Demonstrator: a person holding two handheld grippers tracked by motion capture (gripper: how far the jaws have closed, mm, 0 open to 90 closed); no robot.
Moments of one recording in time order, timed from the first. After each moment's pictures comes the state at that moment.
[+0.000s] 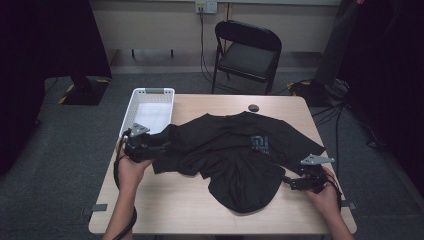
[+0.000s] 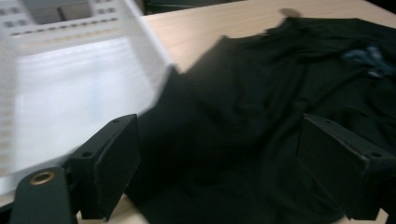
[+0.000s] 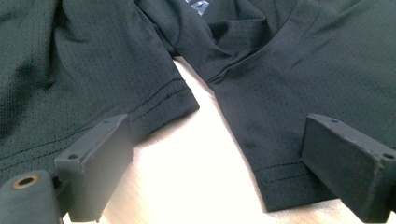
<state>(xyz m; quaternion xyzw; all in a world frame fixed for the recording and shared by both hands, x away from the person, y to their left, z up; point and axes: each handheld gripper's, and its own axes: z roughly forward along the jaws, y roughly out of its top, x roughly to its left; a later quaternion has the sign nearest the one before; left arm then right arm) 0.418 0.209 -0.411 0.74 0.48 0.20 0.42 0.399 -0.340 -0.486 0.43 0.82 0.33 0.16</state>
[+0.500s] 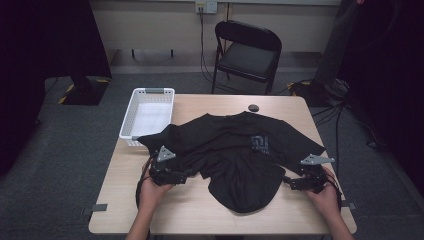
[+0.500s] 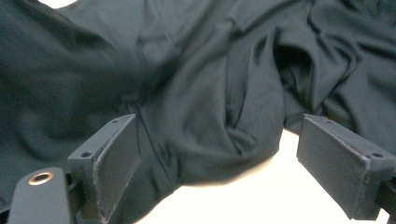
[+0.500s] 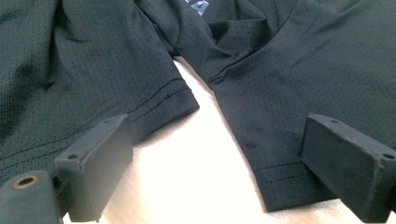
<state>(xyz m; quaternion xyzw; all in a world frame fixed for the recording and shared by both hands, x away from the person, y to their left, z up) 0.390 0.158 -0.475 0.80 0.44 0.13 0.40 0.399 -0.340 -0.486 0.43 0.82 0.33 0.16</state>
